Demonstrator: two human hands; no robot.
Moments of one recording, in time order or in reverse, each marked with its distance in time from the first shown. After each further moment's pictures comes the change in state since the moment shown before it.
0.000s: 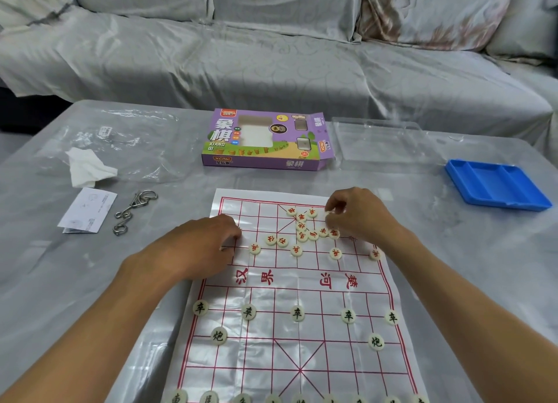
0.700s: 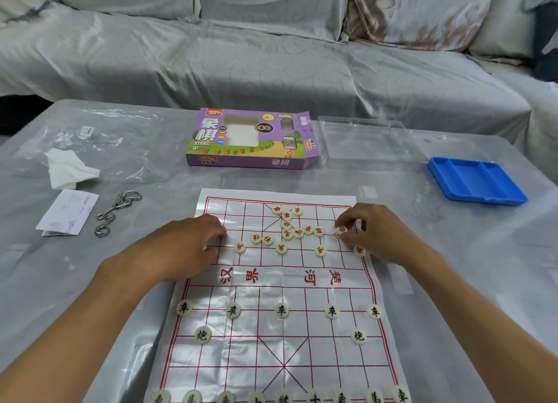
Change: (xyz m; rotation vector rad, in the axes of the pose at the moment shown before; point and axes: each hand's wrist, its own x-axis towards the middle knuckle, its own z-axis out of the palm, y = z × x) left_hand 0.003 -0.003 0.004 -0.005 0.038 0.011; right_hand -0.040 0.045 -0.012 -0.008 -0.067 0.002
